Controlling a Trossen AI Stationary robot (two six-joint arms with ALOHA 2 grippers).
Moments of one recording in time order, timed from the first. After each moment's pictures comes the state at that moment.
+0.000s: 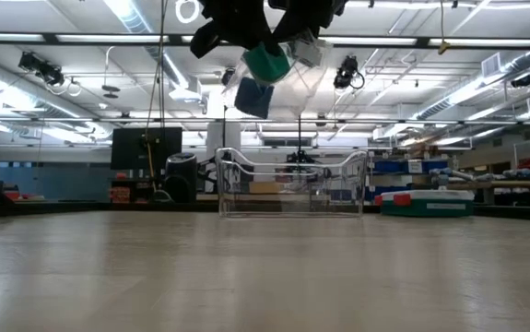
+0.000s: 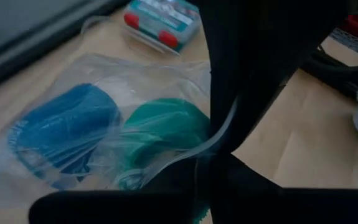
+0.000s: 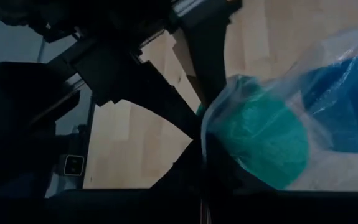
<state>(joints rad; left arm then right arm) -0.05 1.56 1.41 -0.55 -0.41 -0.58 -0.20 1.77 1.77 -0.95 -0.50 0.04</state>
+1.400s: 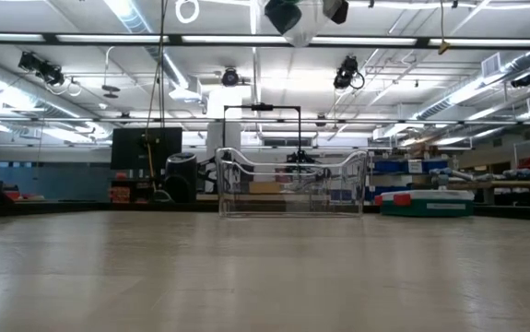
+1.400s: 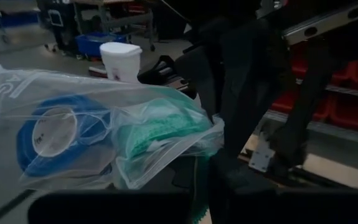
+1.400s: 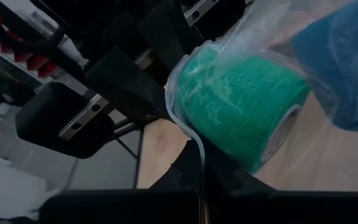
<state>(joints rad) 0.01 1.54 1.63 -0.24 -0.49 -0.14 -0.45 1.53 1.77 -0.79 -0.63 0.27</state>
